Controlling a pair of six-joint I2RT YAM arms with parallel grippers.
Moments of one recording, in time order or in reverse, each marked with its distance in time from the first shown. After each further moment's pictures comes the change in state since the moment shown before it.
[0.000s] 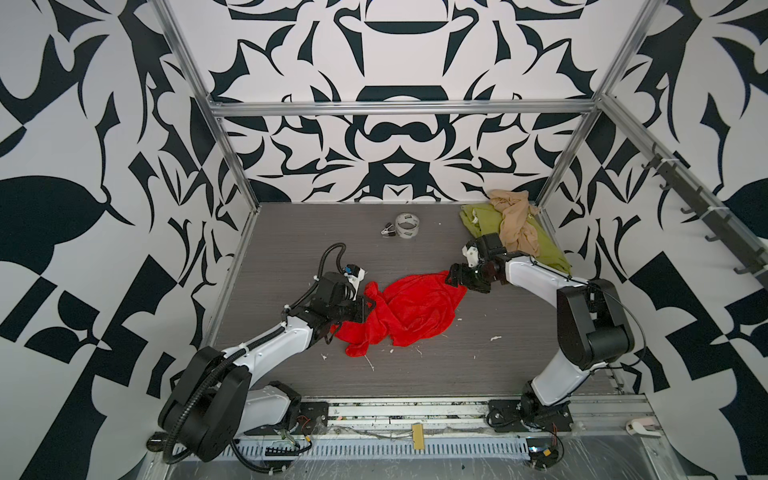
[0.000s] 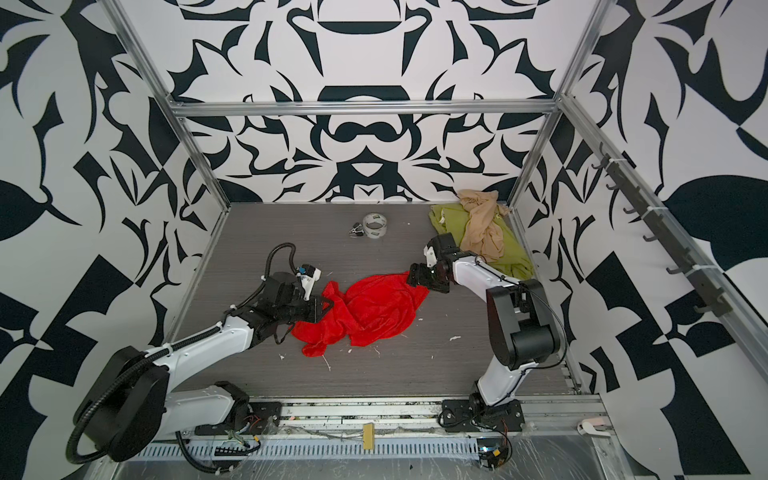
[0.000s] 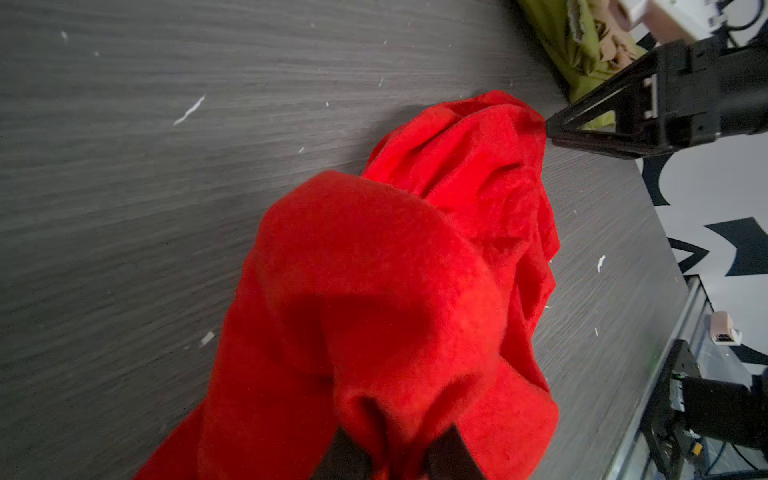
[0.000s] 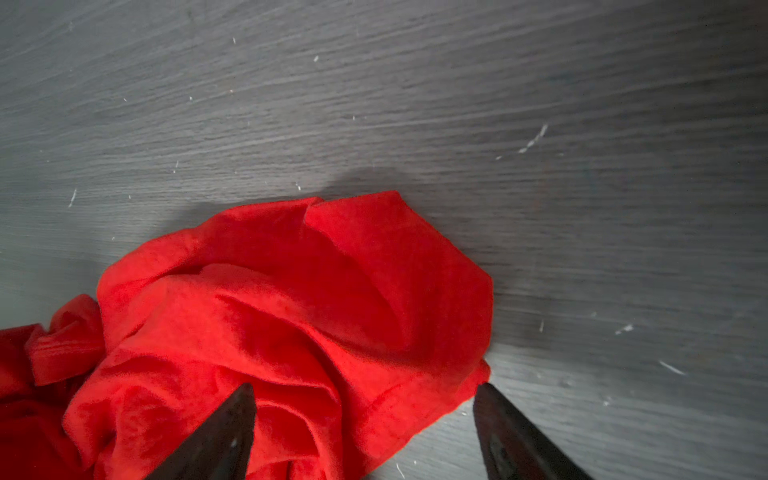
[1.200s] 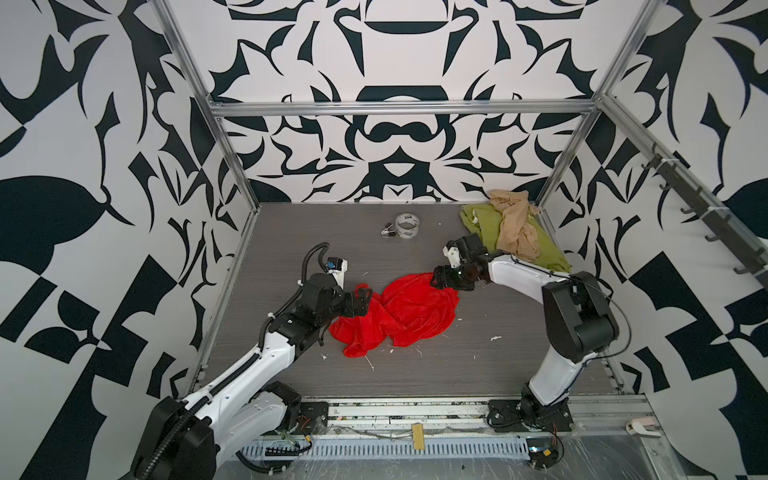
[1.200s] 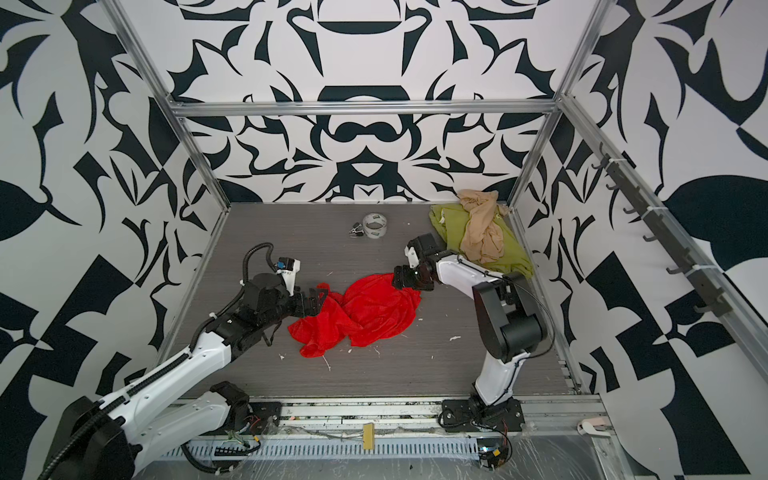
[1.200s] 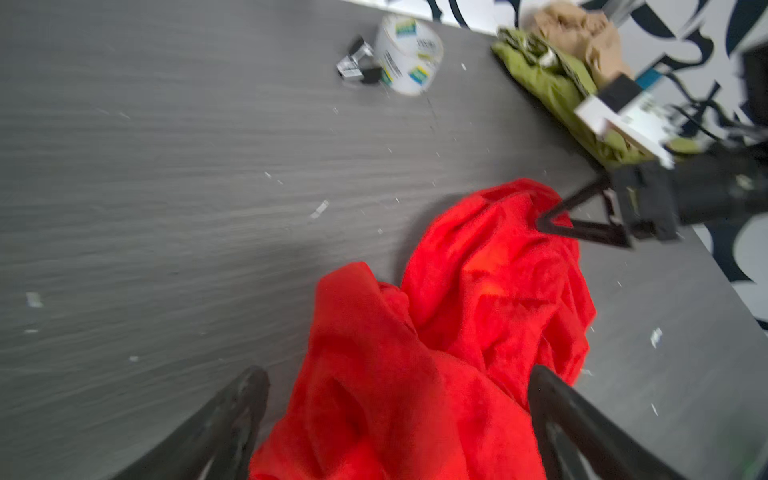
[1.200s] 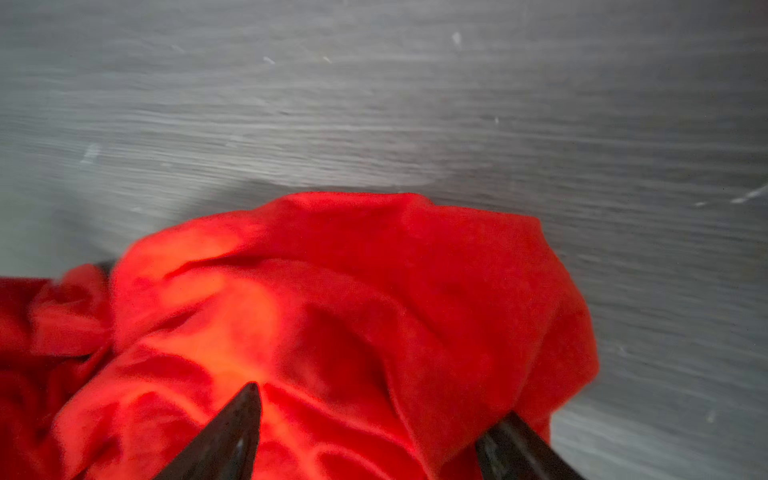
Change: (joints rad) left arm -0.001 -0.308 0.014 -0.131 -0.323 0.034; right arm 0.123 -0.014 0.001 0.059 0.007 -0.025
